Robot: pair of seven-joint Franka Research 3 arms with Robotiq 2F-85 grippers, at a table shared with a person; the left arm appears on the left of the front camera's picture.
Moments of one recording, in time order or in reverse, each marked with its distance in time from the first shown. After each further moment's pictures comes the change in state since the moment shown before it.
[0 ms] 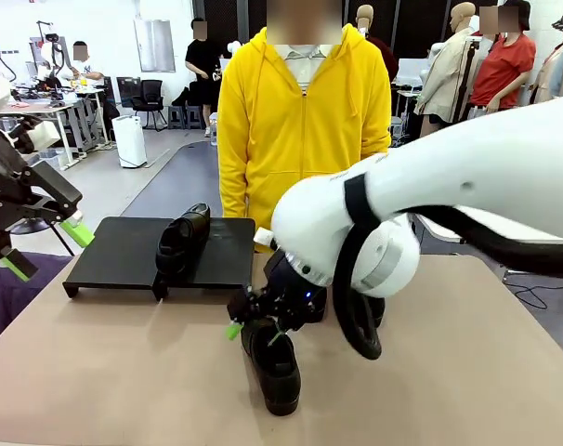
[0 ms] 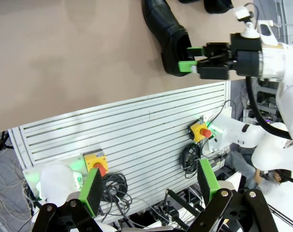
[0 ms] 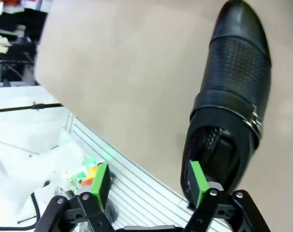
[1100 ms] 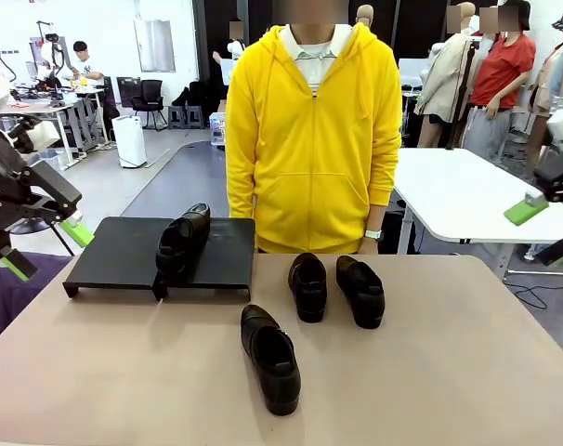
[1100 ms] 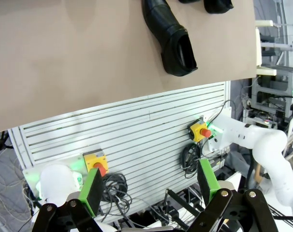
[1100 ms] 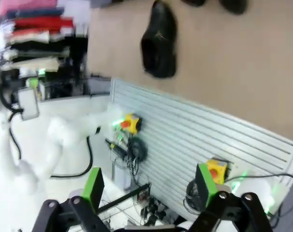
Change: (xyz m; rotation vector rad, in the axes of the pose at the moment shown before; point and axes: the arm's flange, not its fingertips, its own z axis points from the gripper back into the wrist) left arm 0.000 0.000 0.000 -0.001 0.000 0.001; right arm -0.150 -0.146 0.372 0.178 -0.088 -0.258
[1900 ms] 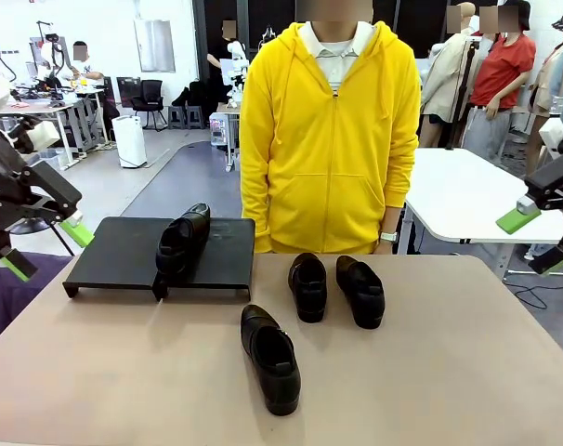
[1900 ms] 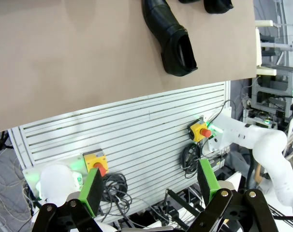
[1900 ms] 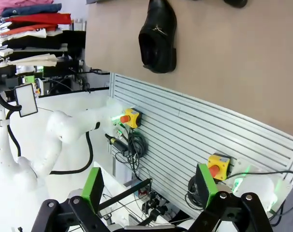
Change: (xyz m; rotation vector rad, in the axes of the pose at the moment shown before) left arm 0.000 0.000 0.000 0.000 0.000 0.000; right arm 0.005 0.001 -0.017 0.017 0.066 0.000
